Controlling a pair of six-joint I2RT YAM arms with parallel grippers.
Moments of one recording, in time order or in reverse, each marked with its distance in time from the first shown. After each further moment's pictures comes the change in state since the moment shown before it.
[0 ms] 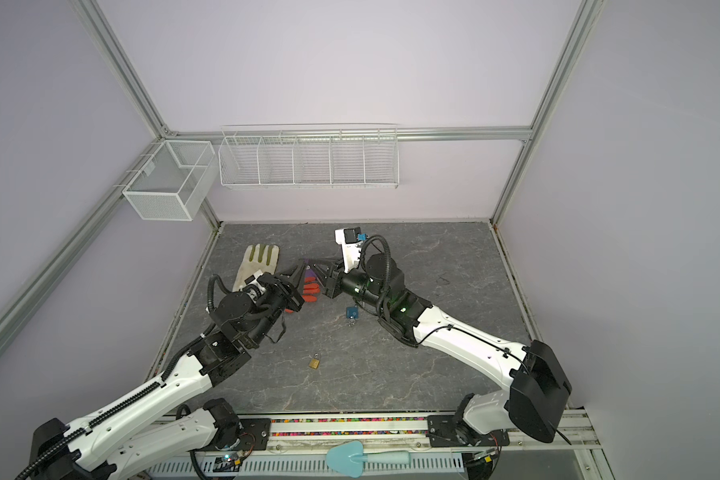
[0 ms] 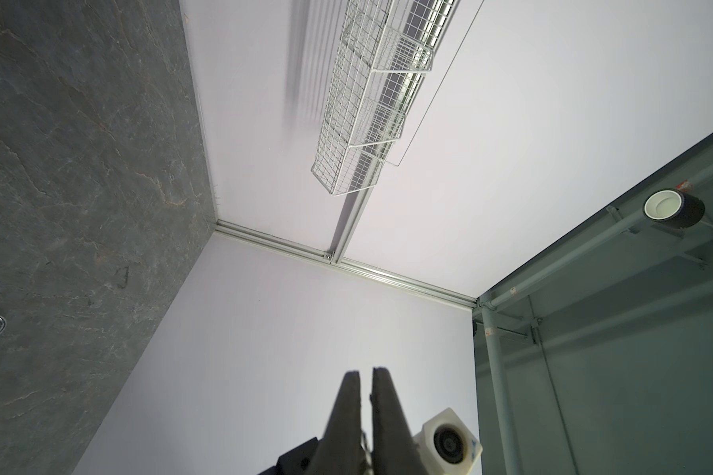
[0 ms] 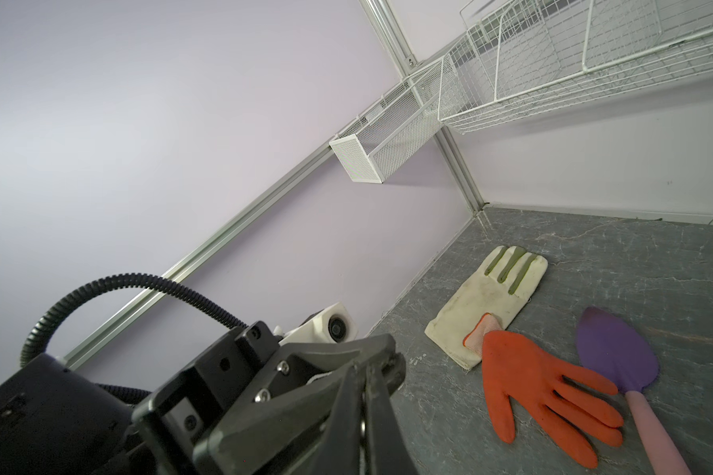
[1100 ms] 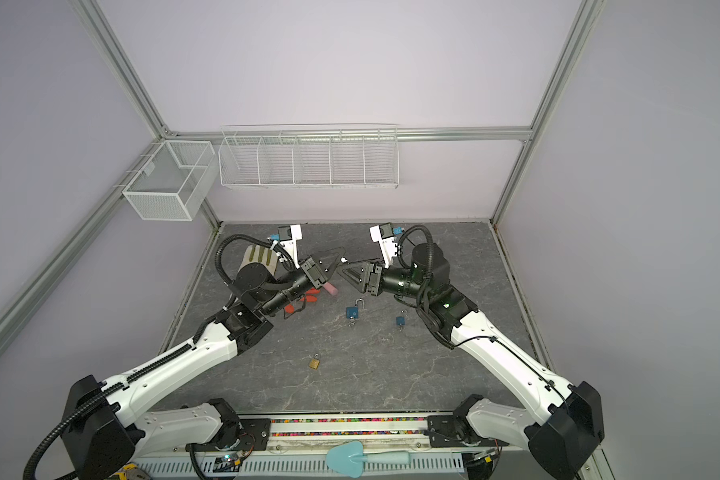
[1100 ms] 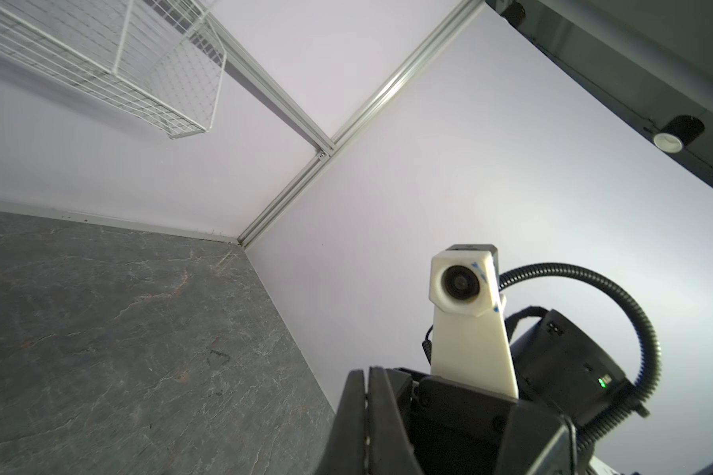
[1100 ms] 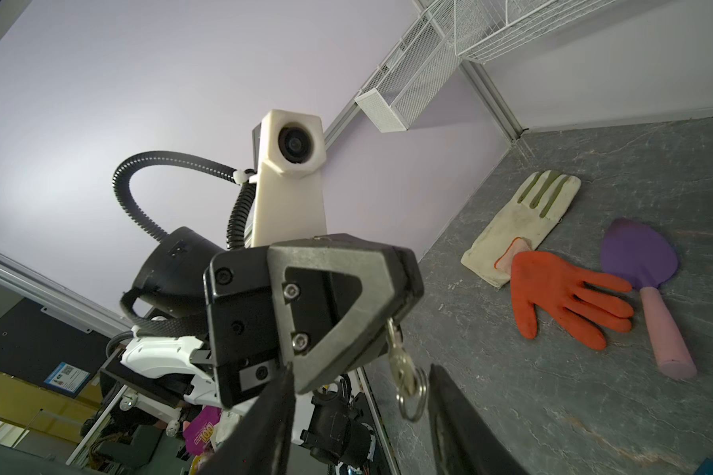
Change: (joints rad) left arm 0.032 0.278 0.214 0.201 0.530 1.062; right arm -0.270 -0.223 -0.061 -0.245 -0.455 0.166
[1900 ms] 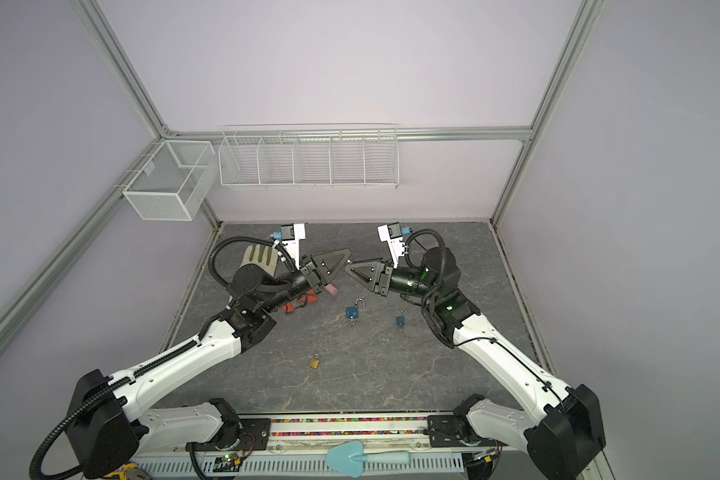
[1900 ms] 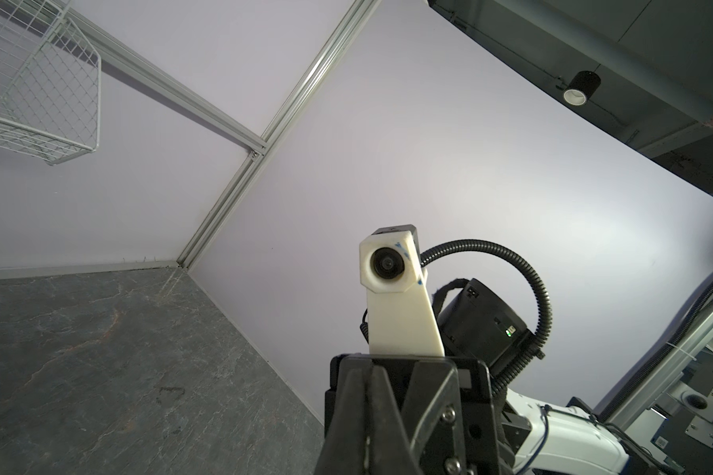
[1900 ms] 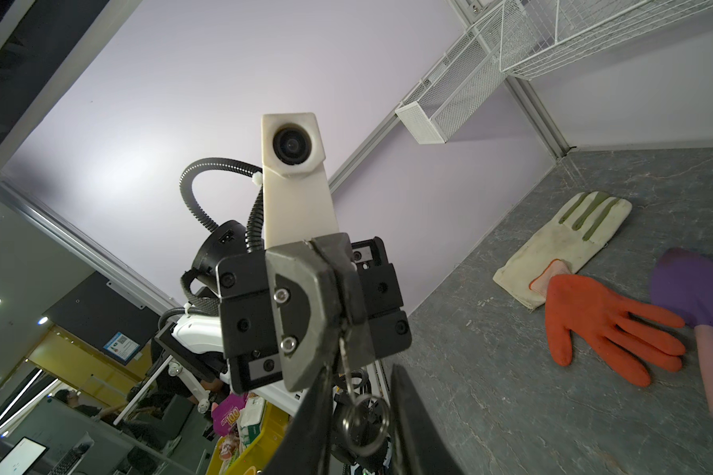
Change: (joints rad) left arm 0.000 0.022 0.000 0.148 0.133 0.033; right arm -0.051 0.000 -0.071 0.229 -0.133 0.080
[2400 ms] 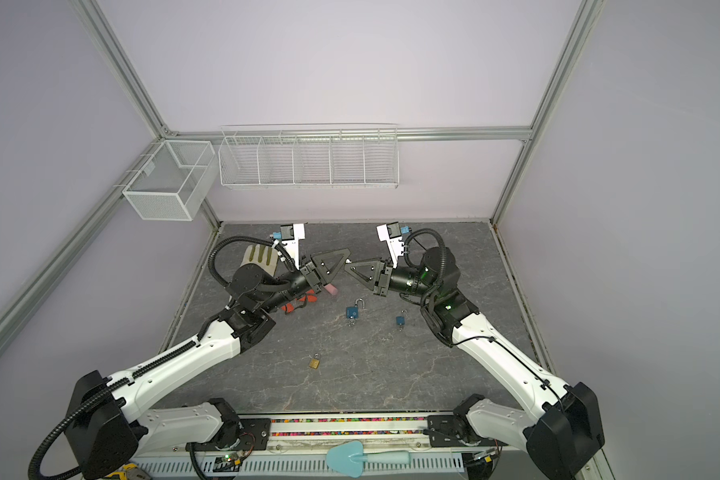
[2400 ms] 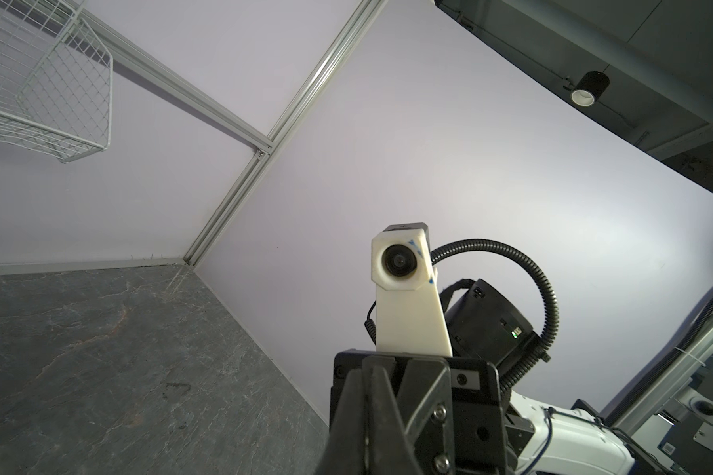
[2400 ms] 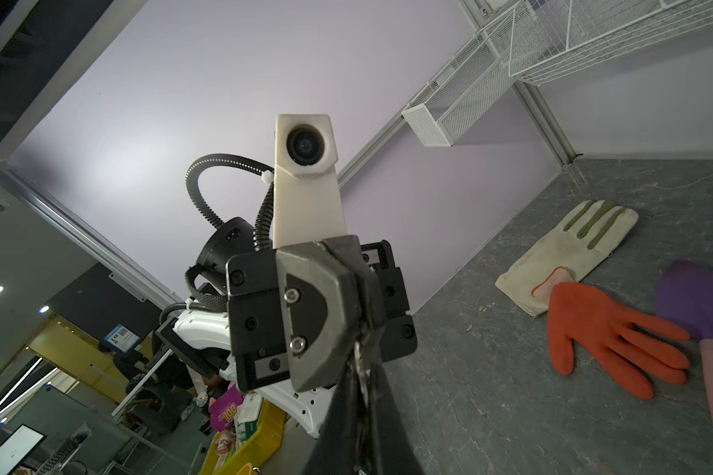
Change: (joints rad) left arm 0.000 -0.005 0.000 -0.020 -0.008 0.002; right arm 0.000 0.005 0.000 0.013 -0.004 -0.030
